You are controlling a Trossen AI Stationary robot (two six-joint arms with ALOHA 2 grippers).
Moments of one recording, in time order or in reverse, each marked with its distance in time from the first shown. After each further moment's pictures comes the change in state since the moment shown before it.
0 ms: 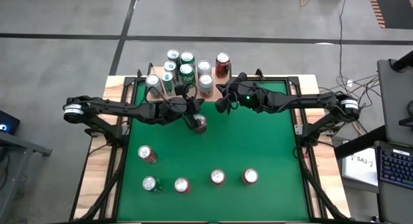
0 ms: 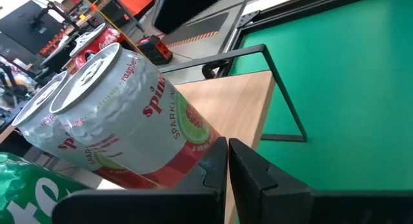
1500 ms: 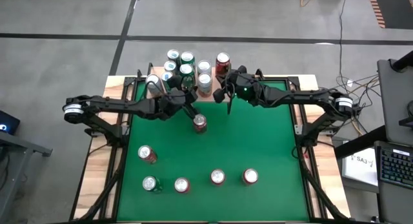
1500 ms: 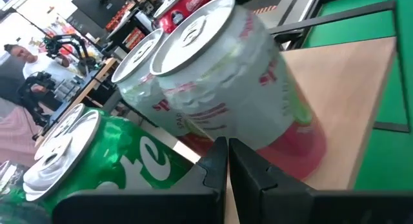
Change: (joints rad) left arm 0.083 -0.001 -0.001 0.023 -0.175 0.040; right arm -0.097 0.071 0.000 0.135 -0.022 -0.032
